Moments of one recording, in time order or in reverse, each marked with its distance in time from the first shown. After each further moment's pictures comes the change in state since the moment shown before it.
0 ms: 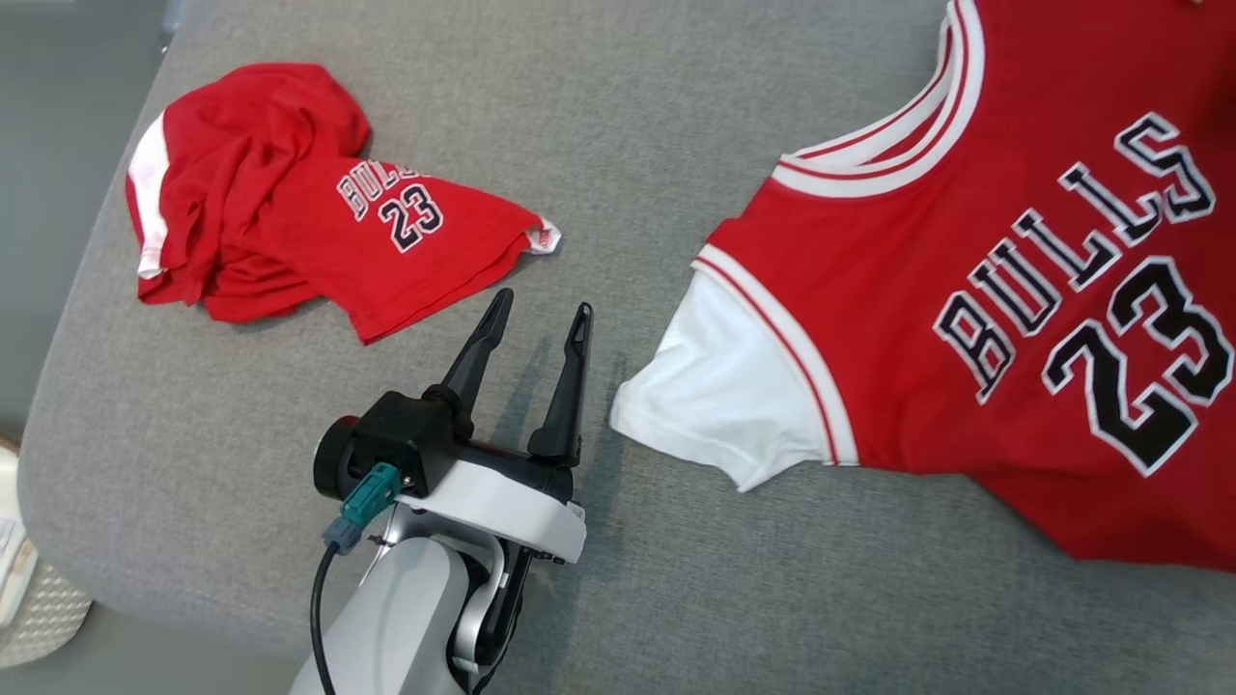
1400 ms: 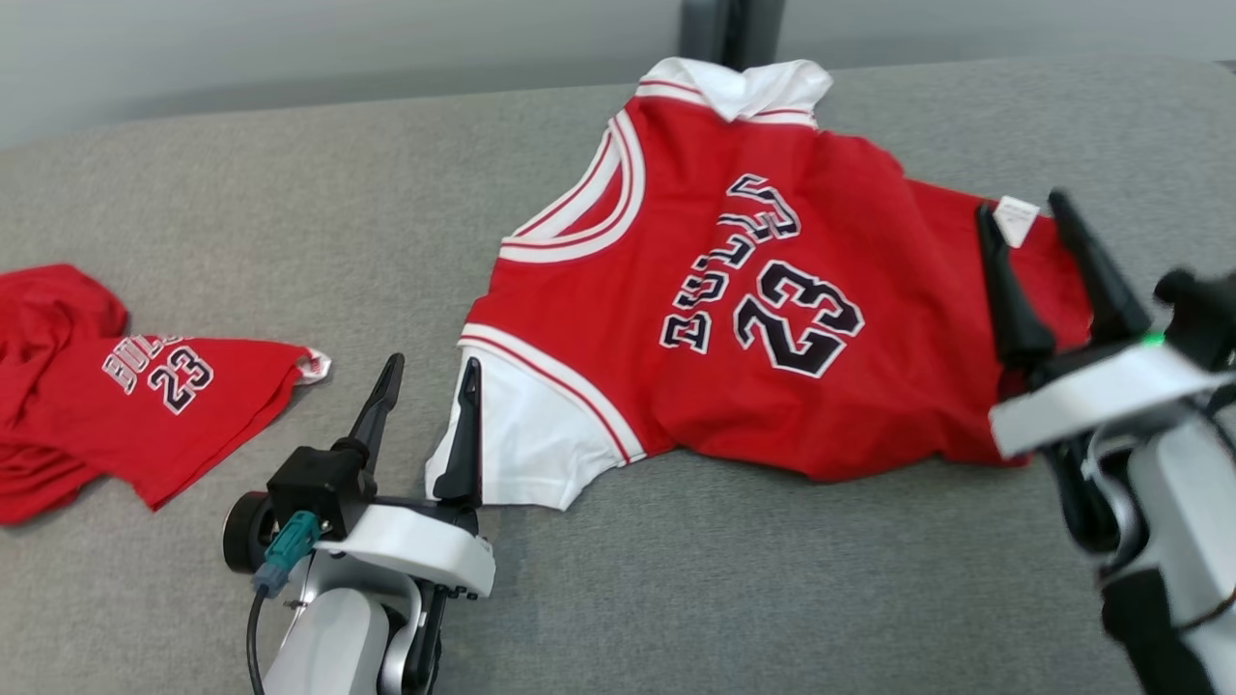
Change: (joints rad) left arm 0.097 -0.001 0.189 0.069 0.105 -0.023 0.000; right arm 0.607 0.135 -0.001 -0.424 0.071 0.000 -0.261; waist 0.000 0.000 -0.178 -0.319
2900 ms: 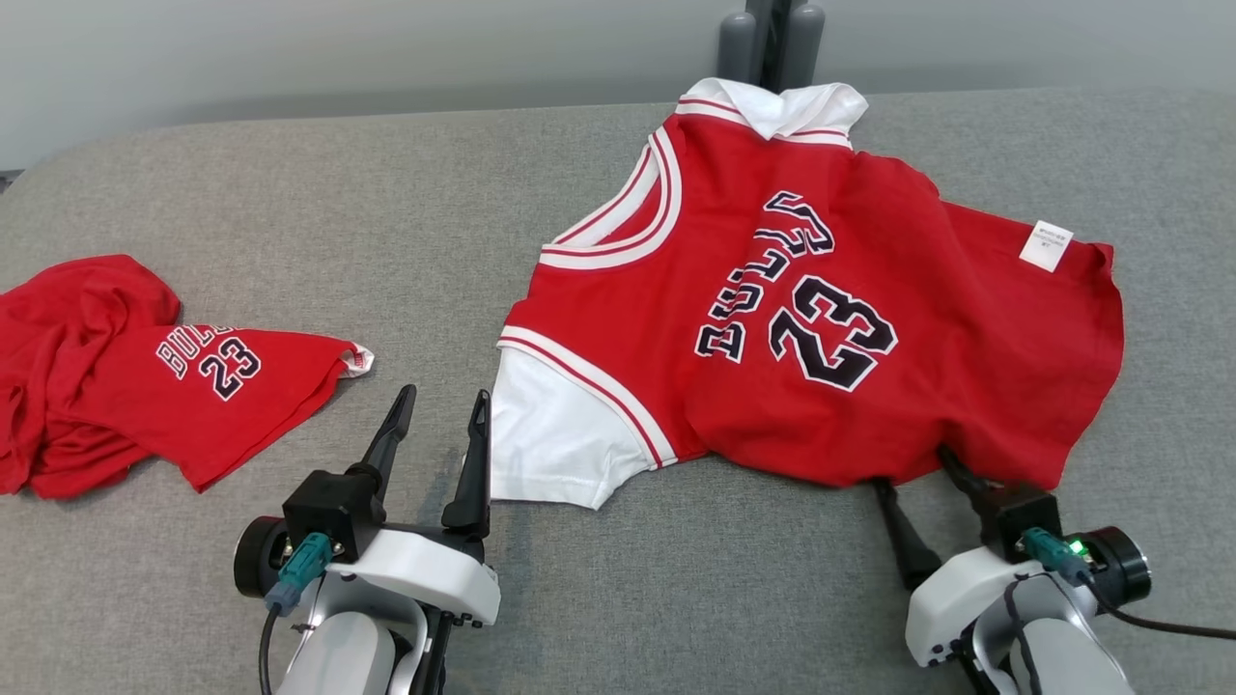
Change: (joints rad) left arm 0.038 0.001 -0.007 0.028 0.007 -0.020 0.000; right arm 0.260 0.234 -0.131 0.223 -0.539 0.000 0.015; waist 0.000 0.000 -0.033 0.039
